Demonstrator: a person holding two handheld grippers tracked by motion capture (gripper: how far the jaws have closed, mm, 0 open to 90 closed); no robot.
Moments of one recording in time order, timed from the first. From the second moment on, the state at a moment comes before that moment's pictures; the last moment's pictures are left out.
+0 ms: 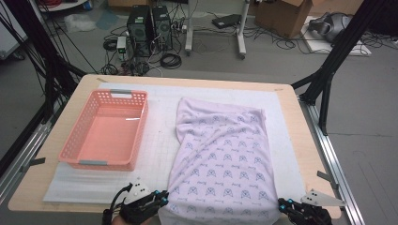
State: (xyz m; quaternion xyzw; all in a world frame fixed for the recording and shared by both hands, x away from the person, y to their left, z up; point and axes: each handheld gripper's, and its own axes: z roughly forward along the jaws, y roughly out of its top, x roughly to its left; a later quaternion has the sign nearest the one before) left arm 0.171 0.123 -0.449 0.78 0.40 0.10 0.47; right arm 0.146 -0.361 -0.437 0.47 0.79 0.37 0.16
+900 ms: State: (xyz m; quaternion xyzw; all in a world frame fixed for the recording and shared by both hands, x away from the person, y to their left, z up) left arm 0.240 0.116 -0.446 0.75 0.45 0.12 0.47; right arm 0.179 -0.367 -0.437 0.49 0.78 0.34 0.19
